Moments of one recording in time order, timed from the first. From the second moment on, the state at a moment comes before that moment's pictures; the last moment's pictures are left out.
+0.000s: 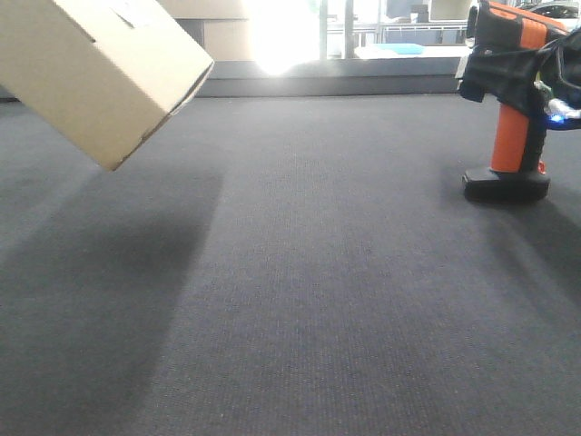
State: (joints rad) left arm 0.06 1.53 -1.39 -0.75 1.14 0.29; right arm 0.18 1.71 -0.68 0.51 -0.81 -0.03
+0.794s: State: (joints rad) left arm 0.06 1.53 -1.39 -0.73 1.14 0.29; right arm 0.18 1.71 -0.68 0.56 -0.82 -0.04
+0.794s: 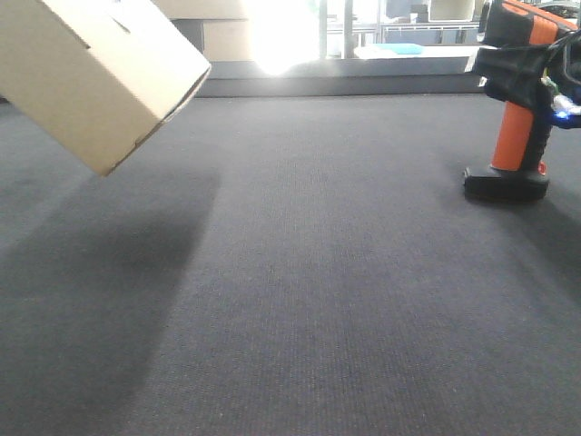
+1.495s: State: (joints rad) left arm 0.06 1.53 -1.39 -0.66 1.16 0.29; right arm 0.18 1.48 -0.68 0.46 -0.54 -0.27
